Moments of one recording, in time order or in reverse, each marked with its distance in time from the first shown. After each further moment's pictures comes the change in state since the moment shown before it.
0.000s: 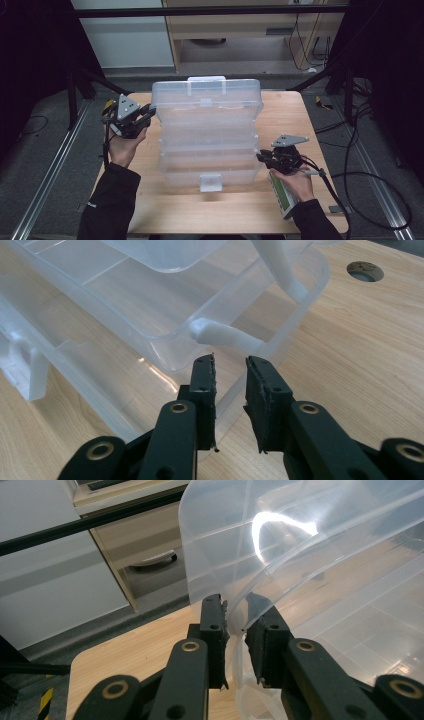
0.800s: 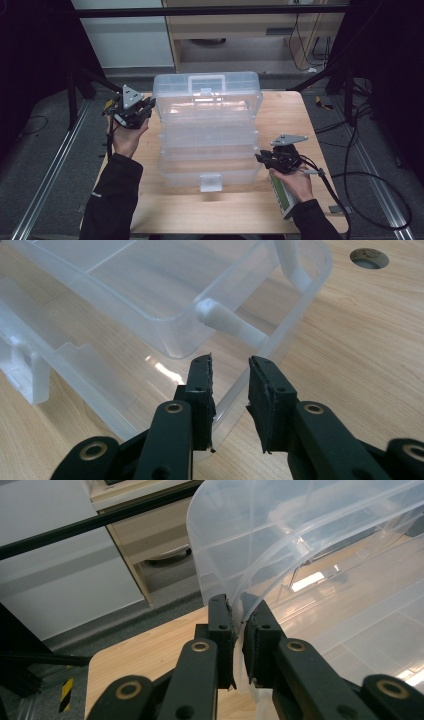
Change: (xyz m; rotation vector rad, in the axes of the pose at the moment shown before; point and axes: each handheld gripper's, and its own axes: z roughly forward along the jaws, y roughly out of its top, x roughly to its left) left arm 0.004 0.016 0.018 0.043 0.061 -0.010; right arm 0.000 0.001 0.002 0.025 0.005 0.044
